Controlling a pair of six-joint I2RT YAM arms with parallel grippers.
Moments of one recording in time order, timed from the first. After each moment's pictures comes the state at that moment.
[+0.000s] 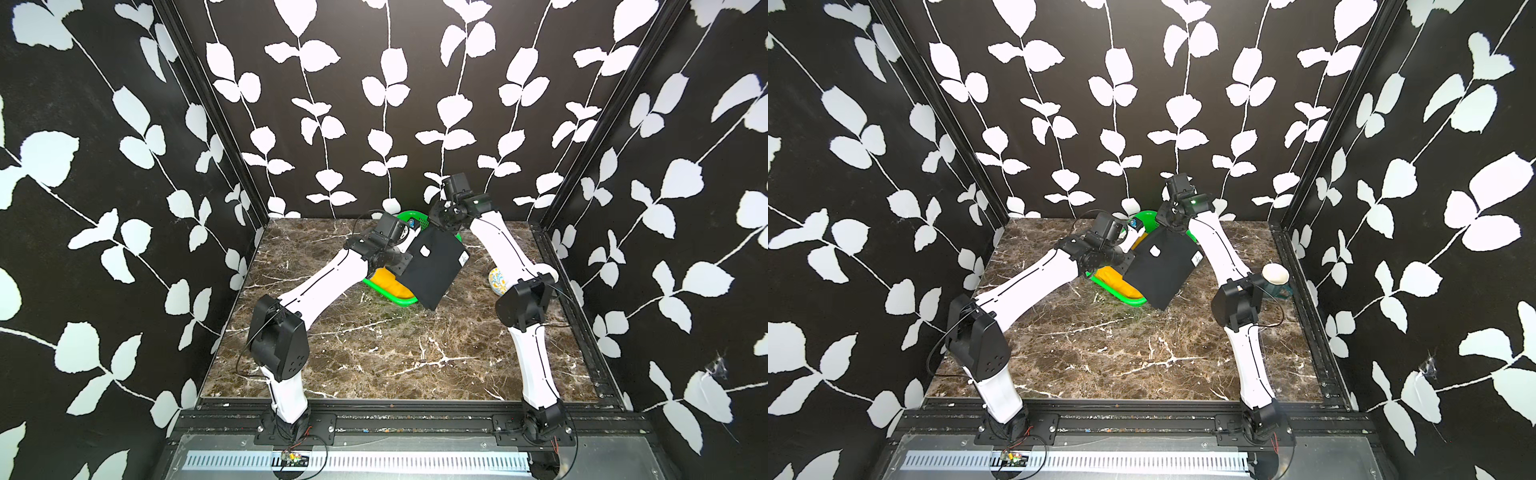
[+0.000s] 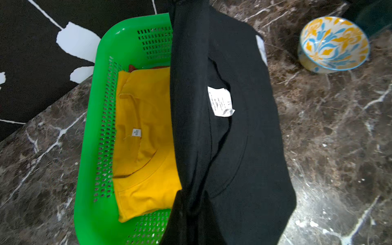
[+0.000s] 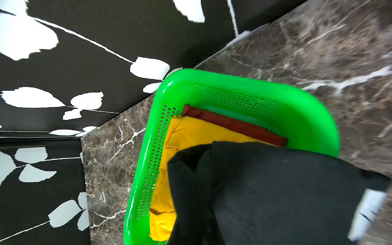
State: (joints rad) left arm -0.64 1.80 1.66 -0.67 -0.02 0.12; right arm 0.39 2.36 2.55 -1.02 -0.10 0.82
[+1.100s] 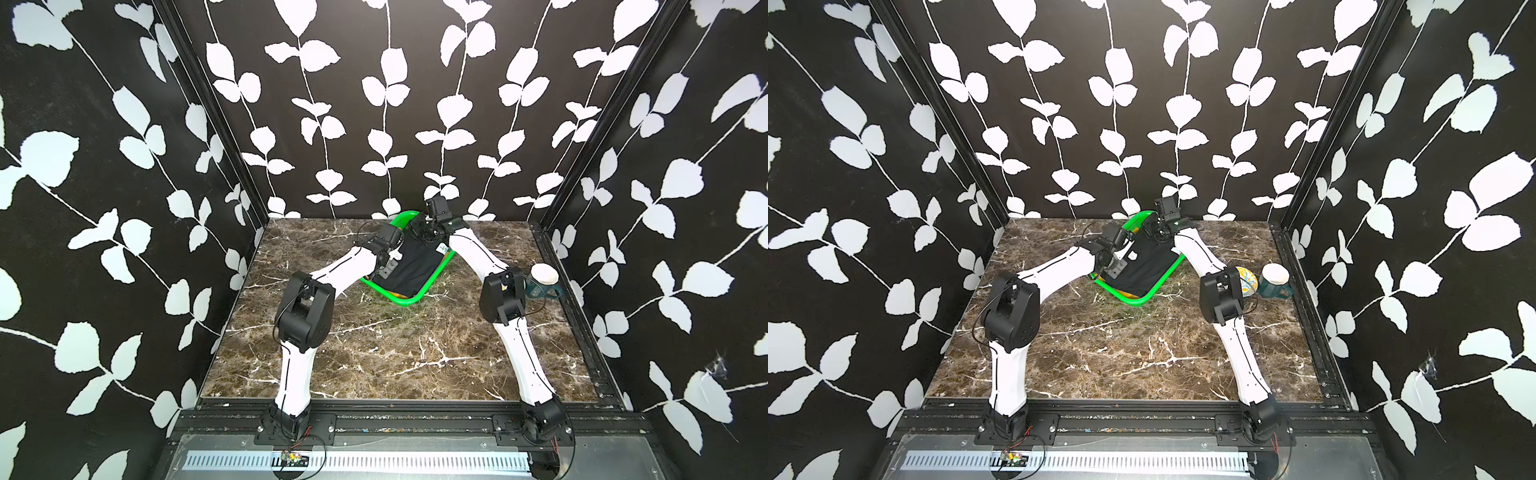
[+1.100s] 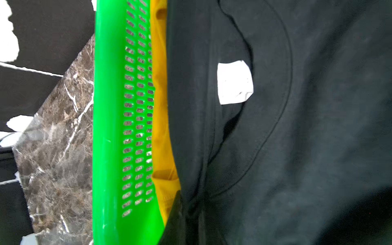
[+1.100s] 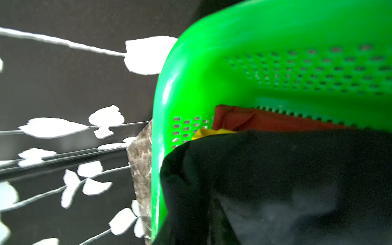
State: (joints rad) left arm -0.55 2.05 1.66 -0.62 -0.31 0.26; right arm 0.40 2.59 2.47 -0.53 -0.30 1.12
